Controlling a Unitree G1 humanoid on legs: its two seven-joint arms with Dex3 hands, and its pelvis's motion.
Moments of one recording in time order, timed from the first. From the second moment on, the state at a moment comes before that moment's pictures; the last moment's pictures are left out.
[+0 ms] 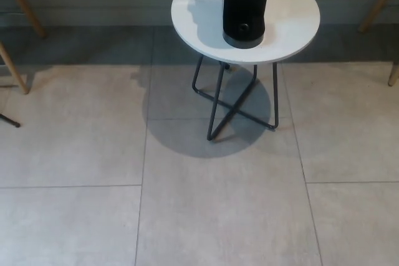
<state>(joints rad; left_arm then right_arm) 0.17 0.37 0.25 1.32 -0.02 -0.07 -0.13 0.43 -0.52 -0.13 0.83 -0.10 -0.13 0.13</state>
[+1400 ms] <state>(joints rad) 0.02 0.40 0.34 1.29 -0.06 -0.15 -0.15 0.32 -0.50 -0.23 0.87 -0.03 -0.31 0.11</state>
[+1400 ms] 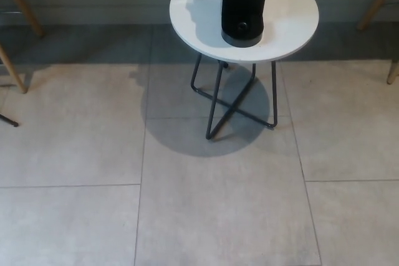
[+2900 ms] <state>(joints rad) 0.06 0.43 0.25 1.32 -0.05 -0.16 -0.18 0.31 -0.52 -0.21 0.85 -0.01 -0.26 0.17</state>
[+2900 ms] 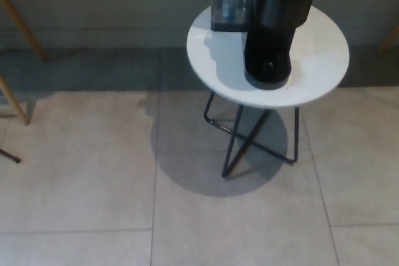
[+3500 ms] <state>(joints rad) 0.05 0.41 0.24 1.32 -0.04 -0.15 -0.18 0.29 -0.55 -0.20 0.86 -0.01 -0.26 0.16</state>
